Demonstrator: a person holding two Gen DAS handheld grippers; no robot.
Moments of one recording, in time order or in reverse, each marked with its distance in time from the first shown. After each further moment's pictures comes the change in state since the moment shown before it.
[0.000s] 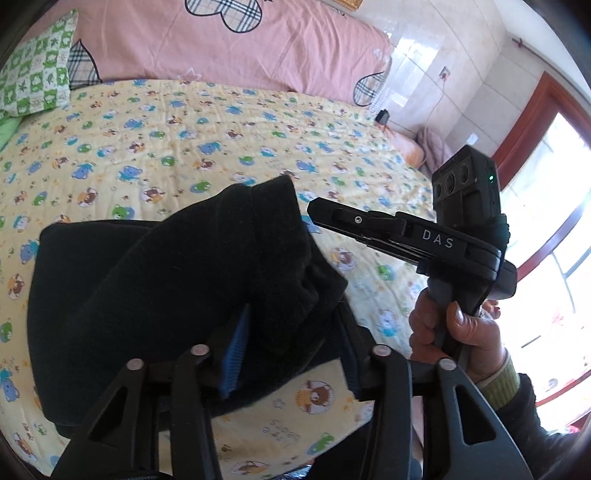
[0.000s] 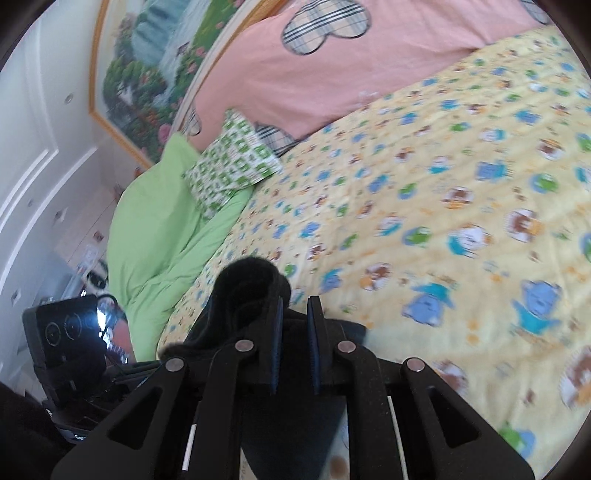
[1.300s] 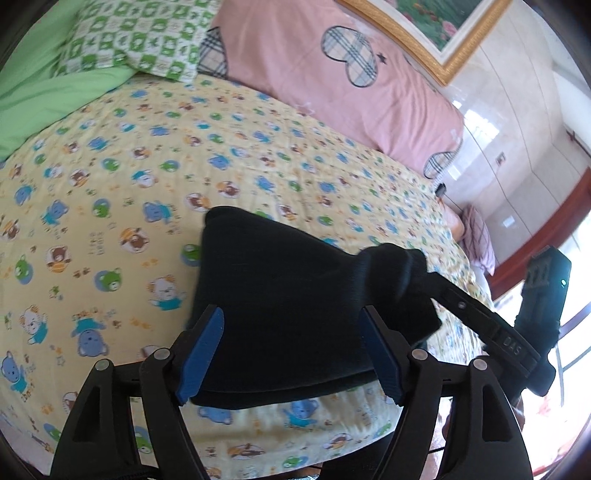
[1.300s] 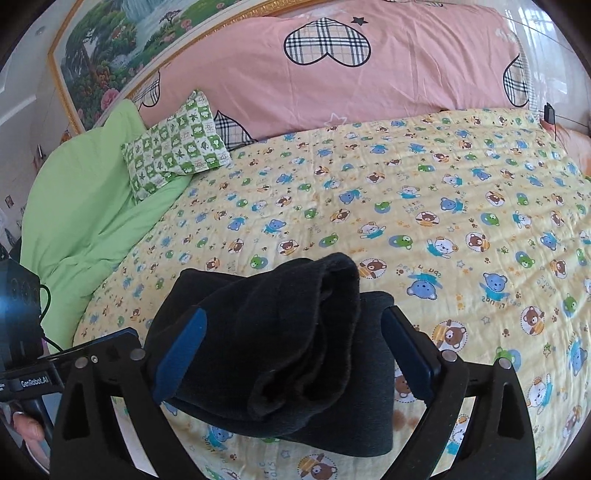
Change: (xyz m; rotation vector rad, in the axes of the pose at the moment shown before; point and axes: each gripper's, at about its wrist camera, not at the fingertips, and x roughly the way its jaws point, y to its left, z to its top) left arm -0.084 0.121 -0.028 -0.309 -0.156 0.109; right arm 0.017 0.110 -0.031 -0.160 -0.043 -0.459
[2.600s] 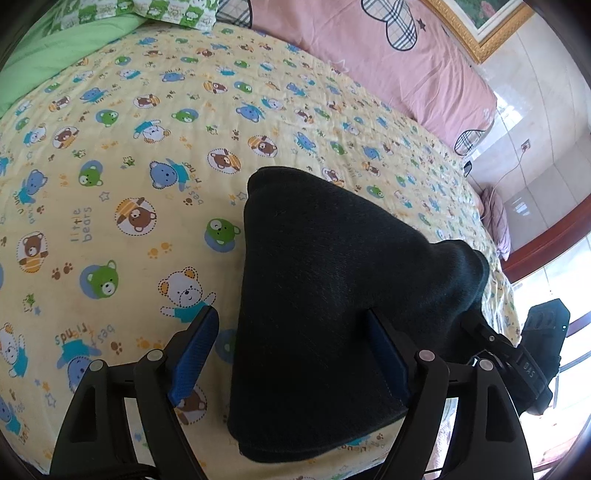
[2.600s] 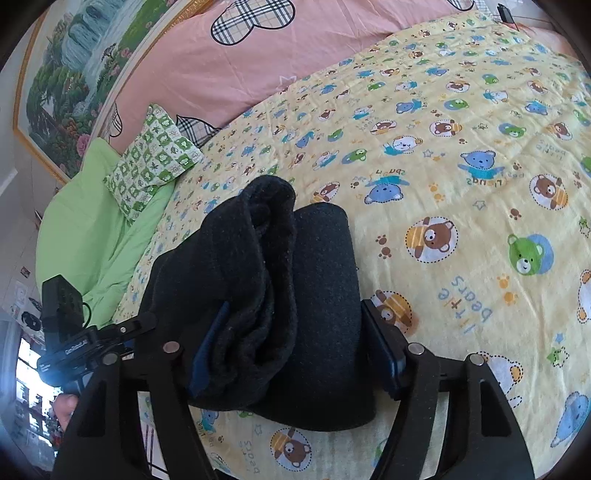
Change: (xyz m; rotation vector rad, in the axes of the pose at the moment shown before) left arm 0.072 0.037 0.014 -0.034 0.166 0.040; right arm 0.022 -0.063 -0.051 0.292 0.079 0.109
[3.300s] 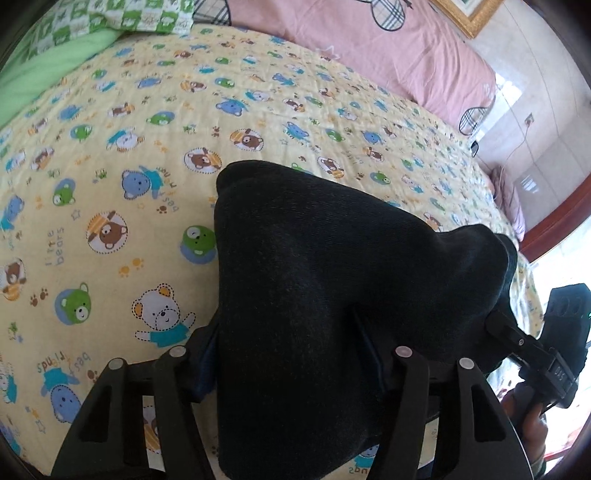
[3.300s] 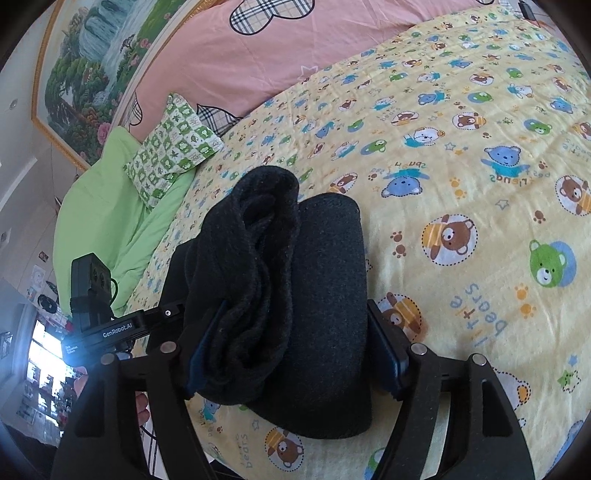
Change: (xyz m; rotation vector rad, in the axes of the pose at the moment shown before) left arm 0.029 -0.019 0.003 0.098 -0.006 0.074; right arm 0.007 -0.007 0.000 -0.045 0.034 0.091
